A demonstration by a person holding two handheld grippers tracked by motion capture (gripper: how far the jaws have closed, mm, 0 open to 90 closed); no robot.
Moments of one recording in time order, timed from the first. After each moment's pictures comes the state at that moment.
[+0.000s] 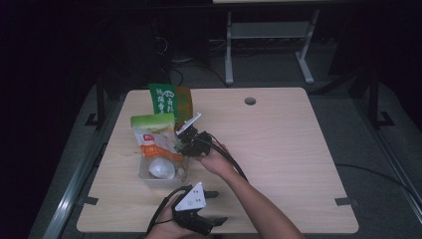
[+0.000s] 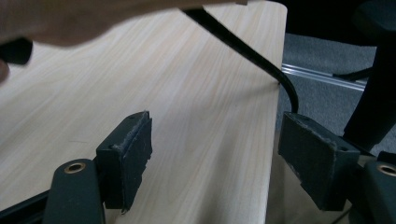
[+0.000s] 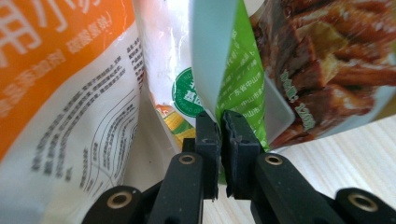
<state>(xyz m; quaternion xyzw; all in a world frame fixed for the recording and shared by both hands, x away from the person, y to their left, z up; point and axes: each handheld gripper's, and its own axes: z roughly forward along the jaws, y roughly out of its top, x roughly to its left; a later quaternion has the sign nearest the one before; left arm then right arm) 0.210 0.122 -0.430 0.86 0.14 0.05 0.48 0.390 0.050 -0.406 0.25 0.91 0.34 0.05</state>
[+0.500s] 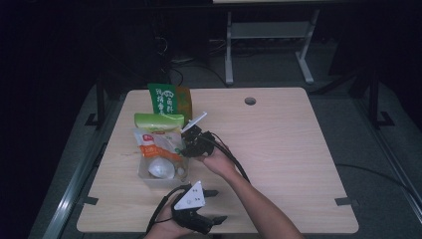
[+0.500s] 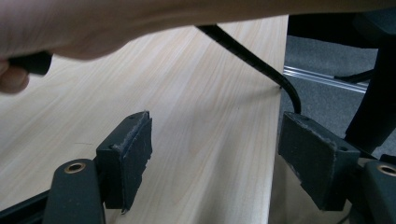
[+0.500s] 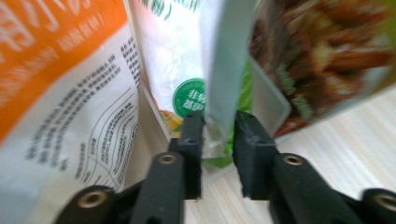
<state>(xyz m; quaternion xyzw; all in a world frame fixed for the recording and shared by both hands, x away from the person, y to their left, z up) 0.212 0.124 -0.428 0.86 0.14 0.06 0.48 0.394 0.038 -0.408 0.26 0.90 0.36 0.02</state>
